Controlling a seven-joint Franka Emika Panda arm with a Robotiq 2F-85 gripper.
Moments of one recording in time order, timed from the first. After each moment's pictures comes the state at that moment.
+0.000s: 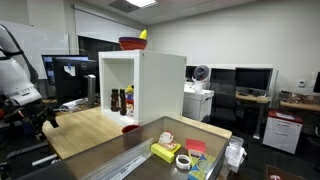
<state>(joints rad) 1.59 0.13 -0.66 -2.77 2.10 3.45 -0.43</state>
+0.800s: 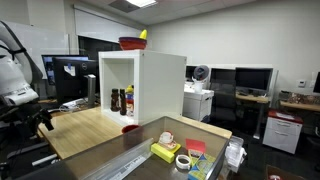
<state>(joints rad) 1.87 0.13 -0.97 -2.77 2.32 3.45 -0.75</state>
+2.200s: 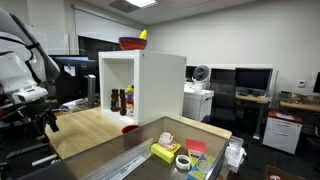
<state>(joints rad) 2.22 0.14 -1.55 -2.77 2.50 3.45 -1.25</state>
